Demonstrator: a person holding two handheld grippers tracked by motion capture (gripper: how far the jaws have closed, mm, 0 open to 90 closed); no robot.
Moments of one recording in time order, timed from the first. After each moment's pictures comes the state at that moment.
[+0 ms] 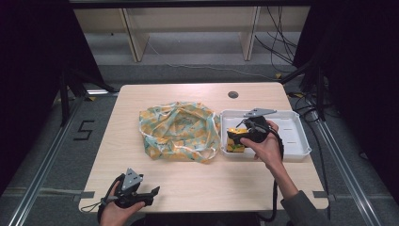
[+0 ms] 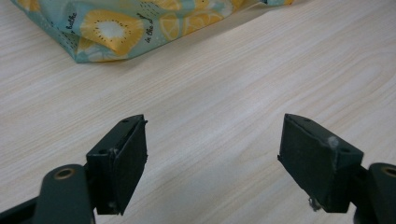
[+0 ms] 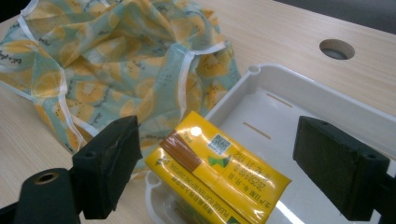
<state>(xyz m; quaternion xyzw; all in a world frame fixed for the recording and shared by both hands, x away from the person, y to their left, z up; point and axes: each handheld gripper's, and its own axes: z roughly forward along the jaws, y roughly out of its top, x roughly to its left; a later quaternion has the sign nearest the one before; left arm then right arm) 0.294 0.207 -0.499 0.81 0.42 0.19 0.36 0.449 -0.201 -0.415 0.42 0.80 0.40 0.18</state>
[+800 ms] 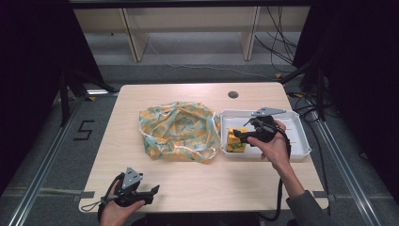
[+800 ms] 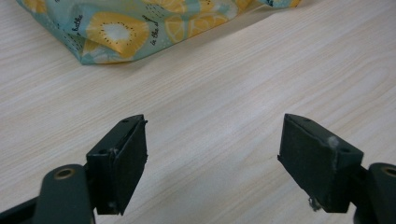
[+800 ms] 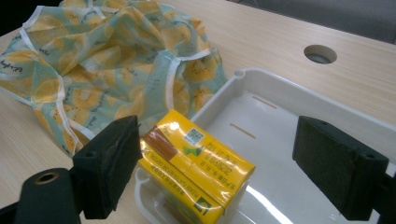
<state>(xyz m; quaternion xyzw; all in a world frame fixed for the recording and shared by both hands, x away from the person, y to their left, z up) 0.296 0.207 -0.498 0.81 0.42 0.20 0.35 0.447 -0.221 -0.409 0.41 0.79 0.41 0.18</state>
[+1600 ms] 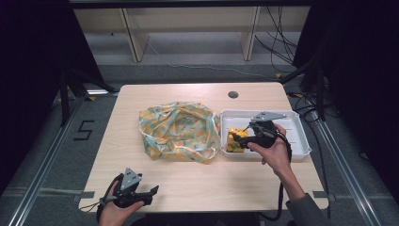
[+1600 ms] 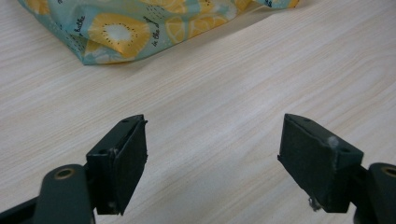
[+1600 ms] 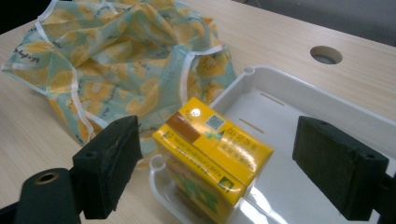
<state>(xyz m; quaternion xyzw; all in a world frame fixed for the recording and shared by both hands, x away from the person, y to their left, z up) 0.294 0.209 -0.498 0.81 0.42 0.19 0.36 0.429 -0.216 -0.410 0.41 0.79 0.42 0.19</state>
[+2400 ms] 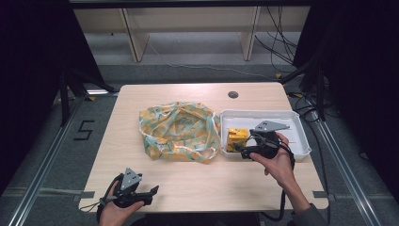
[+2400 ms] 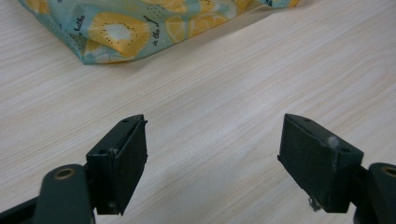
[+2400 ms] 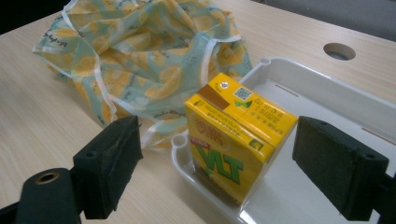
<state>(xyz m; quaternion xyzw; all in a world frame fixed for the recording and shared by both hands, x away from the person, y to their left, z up) 0.294 0.209 -0.499 0.81 0.42 0.19 0.36 0.402 -0.219 -0.418 0.38 0.80 0.43 0.19</state>
